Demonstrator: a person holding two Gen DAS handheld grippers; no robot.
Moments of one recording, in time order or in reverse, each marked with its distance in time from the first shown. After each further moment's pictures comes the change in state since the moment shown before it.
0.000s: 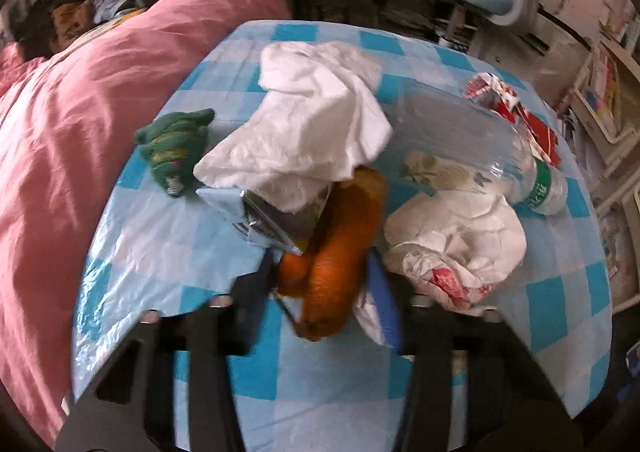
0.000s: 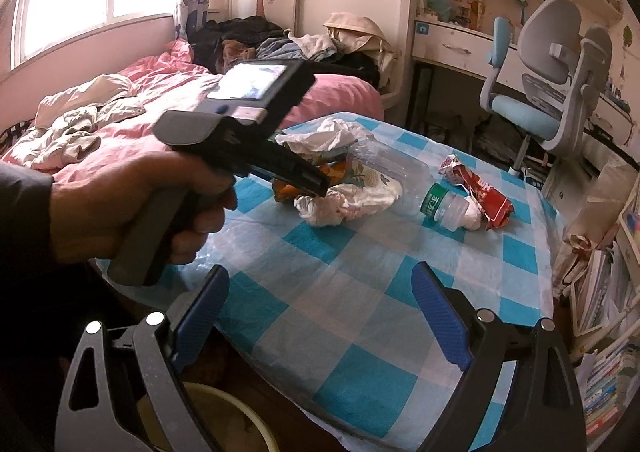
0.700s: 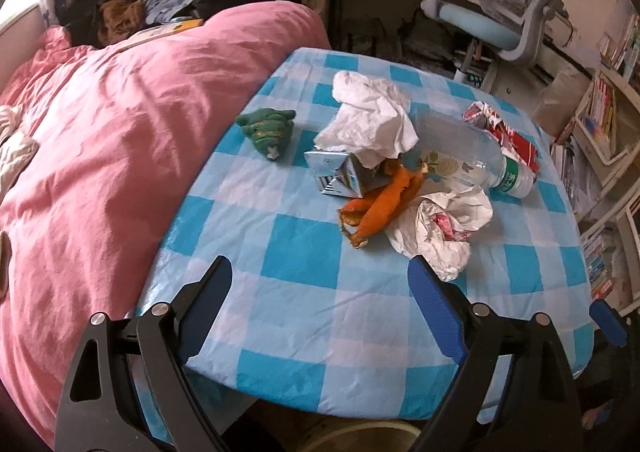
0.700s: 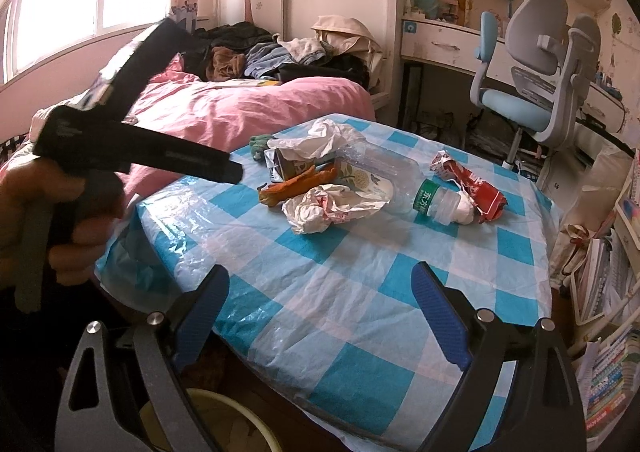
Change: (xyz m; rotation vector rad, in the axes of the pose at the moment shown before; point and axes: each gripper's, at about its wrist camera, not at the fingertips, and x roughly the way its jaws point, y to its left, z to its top) left arm -0.087 0.027 -0.050 -0.089 -0.079 0.062; right arm 0.001 -0.005 -0.002 0.050 -0.009 -0.011
